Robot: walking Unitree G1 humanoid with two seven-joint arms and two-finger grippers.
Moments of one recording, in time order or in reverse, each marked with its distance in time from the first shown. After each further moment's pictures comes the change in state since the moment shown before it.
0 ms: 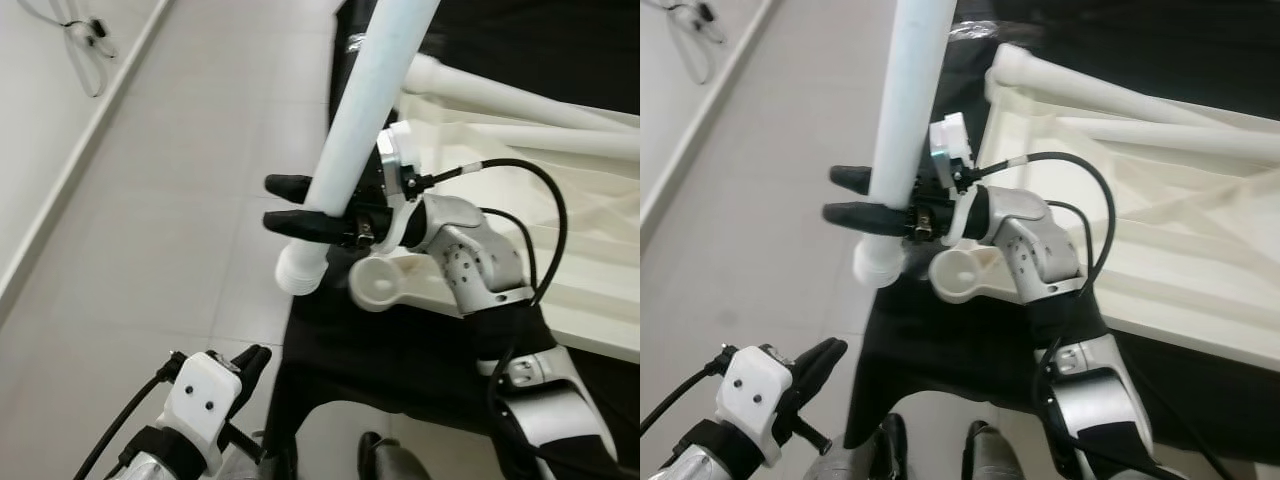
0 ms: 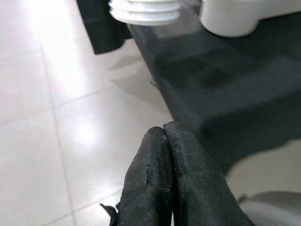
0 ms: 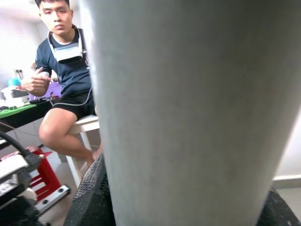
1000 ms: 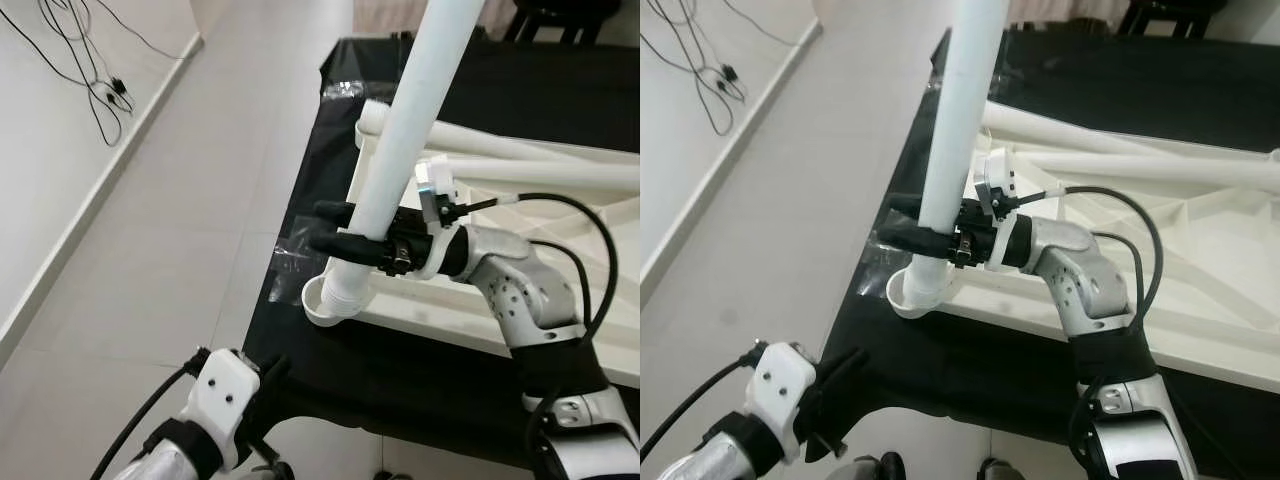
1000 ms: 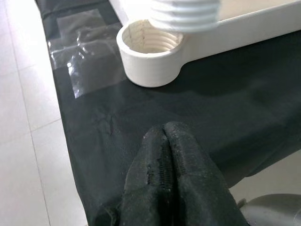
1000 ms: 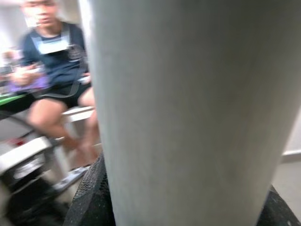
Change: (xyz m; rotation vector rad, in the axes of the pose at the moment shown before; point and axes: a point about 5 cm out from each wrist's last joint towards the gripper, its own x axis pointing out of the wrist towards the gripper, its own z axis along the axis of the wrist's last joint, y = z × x) left arm 0.011 0.000 -0.007 -0.003 0.040 -0.045; right arm -0.027 0.024 -0.014 0.060 0.078 -0.026
